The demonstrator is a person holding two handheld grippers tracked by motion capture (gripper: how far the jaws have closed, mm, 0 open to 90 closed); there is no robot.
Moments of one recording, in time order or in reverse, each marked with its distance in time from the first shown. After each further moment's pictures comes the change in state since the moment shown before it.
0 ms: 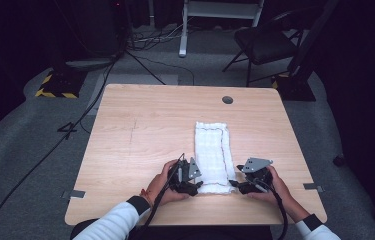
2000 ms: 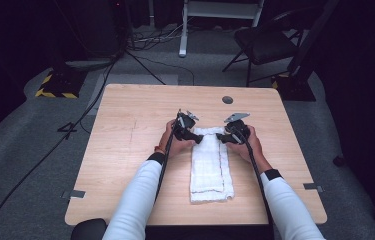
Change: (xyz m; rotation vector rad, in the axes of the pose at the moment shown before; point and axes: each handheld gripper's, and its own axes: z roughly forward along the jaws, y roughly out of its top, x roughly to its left) left arm 0.149 0.056 0.087 0.019 0.005 -0.314; right arm -0.111 0.080 0.092 0.015 -0.166 0.226
